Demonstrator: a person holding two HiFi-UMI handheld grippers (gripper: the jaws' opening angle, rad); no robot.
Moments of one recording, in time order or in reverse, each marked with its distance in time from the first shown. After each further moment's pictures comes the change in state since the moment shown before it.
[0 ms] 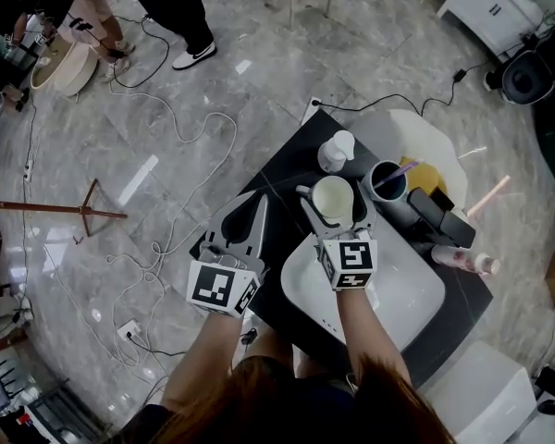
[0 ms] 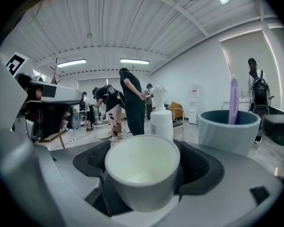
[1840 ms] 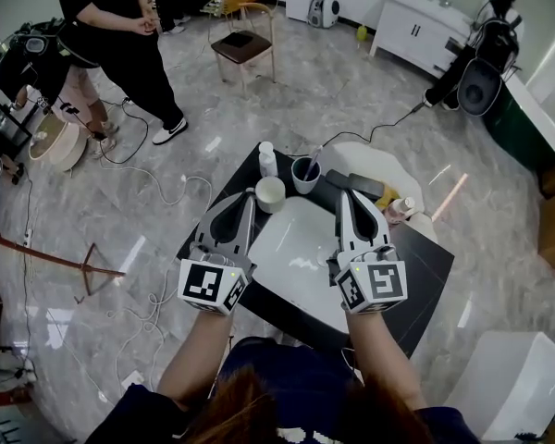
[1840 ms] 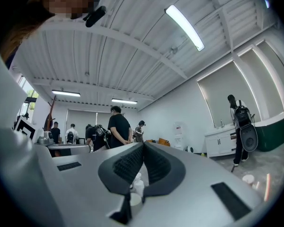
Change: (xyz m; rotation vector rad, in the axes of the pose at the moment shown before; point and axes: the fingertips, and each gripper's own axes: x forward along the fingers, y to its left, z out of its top) left arm -0.105 -0.192 0.148 0.162 -0.194 -0.160; right arm -0.328 -0.029 0.201 0.060 -0.451 -0.156
